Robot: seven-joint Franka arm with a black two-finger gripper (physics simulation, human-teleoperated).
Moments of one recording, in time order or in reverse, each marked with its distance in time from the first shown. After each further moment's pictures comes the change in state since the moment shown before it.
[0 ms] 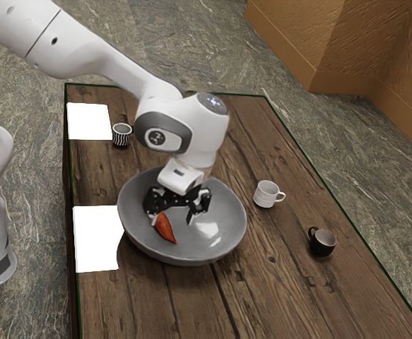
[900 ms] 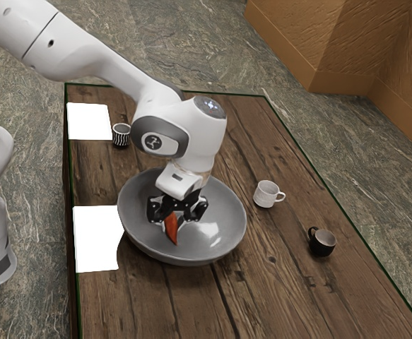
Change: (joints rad) arm 0.000 -0.008 -0.028 -0.012 0.001 0.025 -0.021
